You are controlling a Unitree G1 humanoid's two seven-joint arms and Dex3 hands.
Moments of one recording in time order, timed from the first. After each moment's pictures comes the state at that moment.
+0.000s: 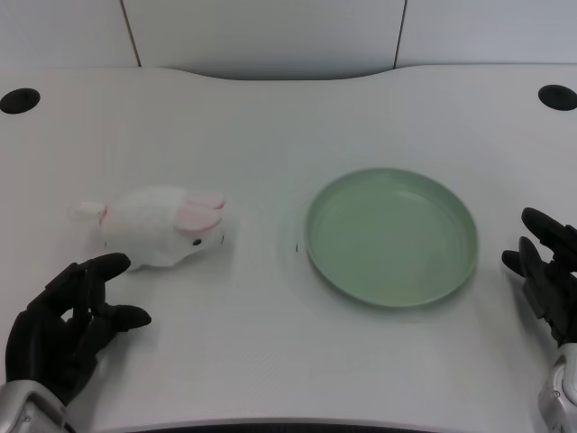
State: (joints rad) left arm -0.13 0.06 0.34 0.44 -0.43 0.08 -0.29; right arm -0.50 -0.04 -0.26 1.31 -0.04 -0.80 -0.28
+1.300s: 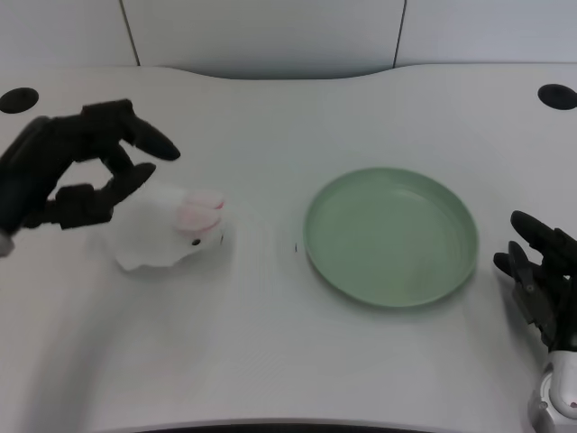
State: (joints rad) left arm -0.47 0.45 0.07 0.44 0.13 -0.55 -0.41; right arm -0.48 -0.01 -0.22 1.30 -0.09 -0.85 -0.35
